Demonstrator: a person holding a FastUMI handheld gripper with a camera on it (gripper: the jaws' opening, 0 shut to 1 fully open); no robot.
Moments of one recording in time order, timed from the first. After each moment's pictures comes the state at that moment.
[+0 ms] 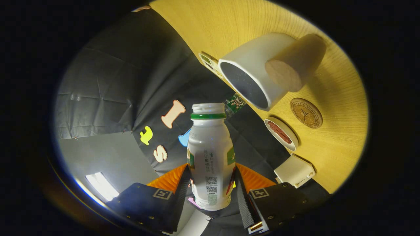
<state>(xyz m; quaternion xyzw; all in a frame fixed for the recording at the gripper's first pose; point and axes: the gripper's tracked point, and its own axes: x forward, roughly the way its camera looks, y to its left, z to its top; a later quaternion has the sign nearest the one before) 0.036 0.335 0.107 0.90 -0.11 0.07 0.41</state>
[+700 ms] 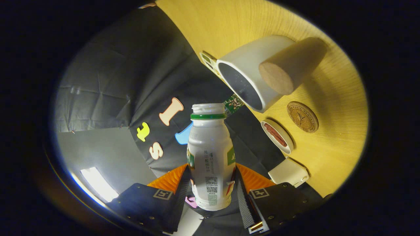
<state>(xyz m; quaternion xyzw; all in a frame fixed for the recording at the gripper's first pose) 0.034 0.345 0.105 0.88 -0.10 0.07 0.47</state>
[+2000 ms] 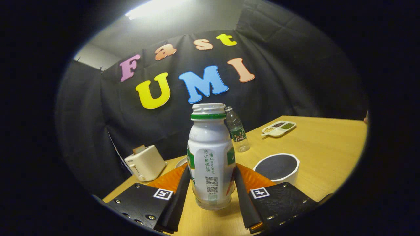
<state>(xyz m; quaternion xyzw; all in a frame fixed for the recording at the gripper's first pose) 0.024 0.359 0.045 0.13 0.02 -0.02 0.99</state>
